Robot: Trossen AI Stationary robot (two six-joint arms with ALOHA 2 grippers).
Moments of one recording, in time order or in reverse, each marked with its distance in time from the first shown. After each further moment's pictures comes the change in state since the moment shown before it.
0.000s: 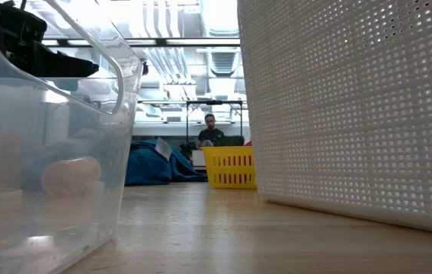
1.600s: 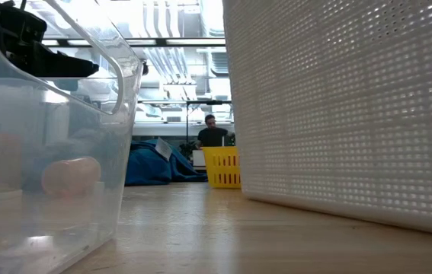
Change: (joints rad) left arm 0.000 0.000 0.000 0.000 0.000 0.000; right arm -0.005 0.000 0.172 0.018 0.015 -0.087
